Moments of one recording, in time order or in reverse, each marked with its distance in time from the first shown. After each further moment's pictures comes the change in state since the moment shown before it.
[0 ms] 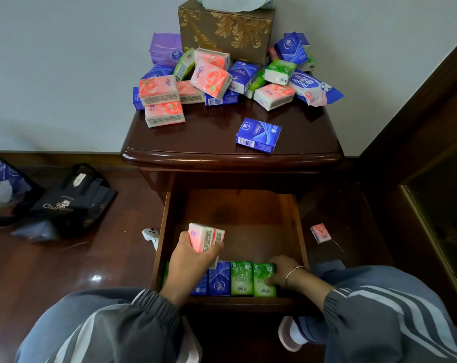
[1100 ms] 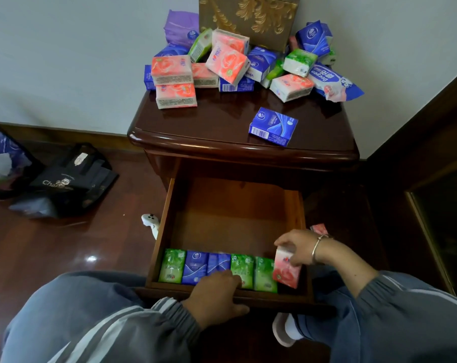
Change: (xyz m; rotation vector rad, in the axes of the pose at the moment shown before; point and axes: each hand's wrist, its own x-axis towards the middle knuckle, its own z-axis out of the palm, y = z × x) left_hand -0.039 -0.020 0.041 0.942 -0.592 0.335; right_hand -0.036 -0.014 -0.086 -0.322 -0.071 -0.241
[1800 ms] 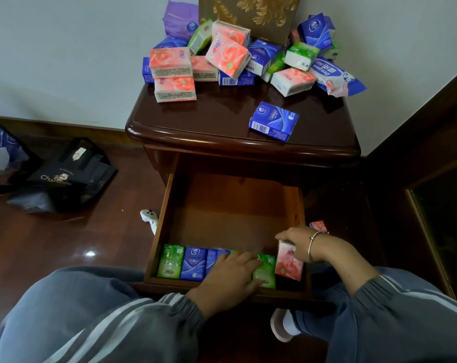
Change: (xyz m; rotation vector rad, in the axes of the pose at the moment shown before) left_hand 0.034 0.007 0.011 0.055 0.199 0.208; right_hand 0.001 -0.001 -0.002 -0.256 -0.041 -0.019
